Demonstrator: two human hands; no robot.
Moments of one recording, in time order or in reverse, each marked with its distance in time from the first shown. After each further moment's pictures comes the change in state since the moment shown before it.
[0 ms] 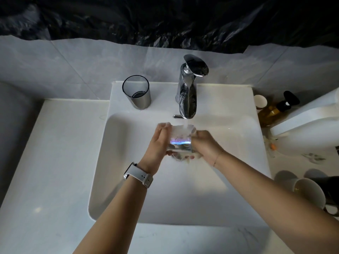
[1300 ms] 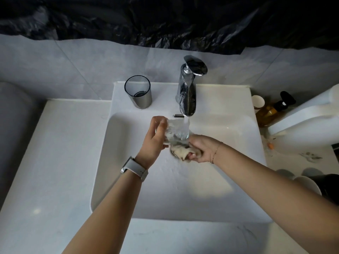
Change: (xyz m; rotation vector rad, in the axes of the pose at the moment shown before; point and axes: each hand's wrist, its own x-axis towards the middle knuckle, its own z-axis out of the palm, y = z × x) left_hand -0.005 0.010 -0.008 0.083 0.087 0.172; right_hand -0.012 -0.021 0.004 0.278 -0.474 0.400
